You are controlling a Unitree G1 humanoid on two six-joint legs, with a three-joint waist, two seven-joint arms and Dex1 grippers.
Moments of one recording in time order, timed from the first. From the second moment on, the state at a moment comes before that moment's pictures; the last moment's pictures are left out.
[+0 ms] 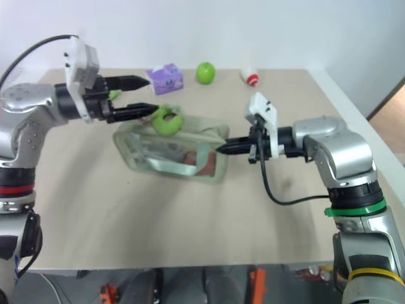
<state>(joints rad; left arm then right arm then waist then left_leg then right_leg) -0.92 0.74 0.08 0.03 -0.52 0.55 -1.08 -0.82 -0.79 0.12 -0.04 0.47 0.80 1.22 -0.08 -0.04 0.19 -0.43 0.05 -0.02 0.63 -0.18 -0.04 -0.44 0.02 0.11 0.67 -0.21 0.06</state>
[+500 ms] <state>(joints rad) -0.48 0.86 0.27 0.00 -0.67 0.66 -1.18 -0.82 -0.78 0.13 -0.02 0.46 0.79 1.23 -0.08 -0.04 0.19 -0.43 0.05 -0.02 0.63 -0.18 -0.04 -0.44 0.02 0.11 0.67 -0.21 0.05</state>
